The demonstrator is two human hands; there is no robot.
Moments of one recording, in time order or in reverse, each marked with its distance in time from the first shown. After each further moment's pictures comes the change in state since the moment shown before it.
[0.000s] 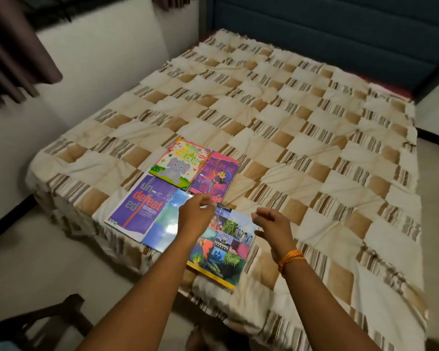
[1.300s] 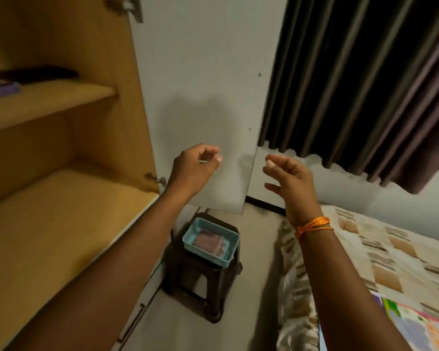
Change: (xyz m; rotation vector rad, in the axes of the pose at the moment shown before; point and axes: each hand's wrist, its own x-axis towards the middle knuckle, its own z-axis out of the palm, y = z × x) left_hand -0.504 -0.021 -0.351 -0.121 1.463 -0.168; right_hand -0.454 -0.143 0.290 -0.111 -1.552 -0.635
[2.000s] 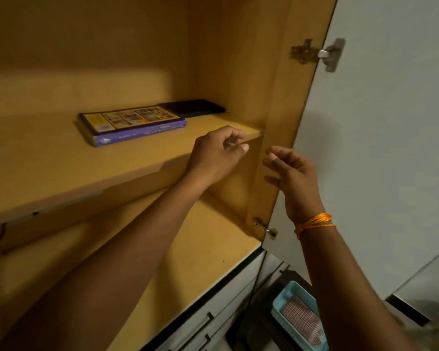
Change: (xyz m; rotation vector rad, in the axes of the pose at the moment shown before) left_hand 0.101 -0.057 -0.286 0.276 0.340 0.032; right_hand 0.091 -0.020 0.366 0.144 -0.384 -0.073
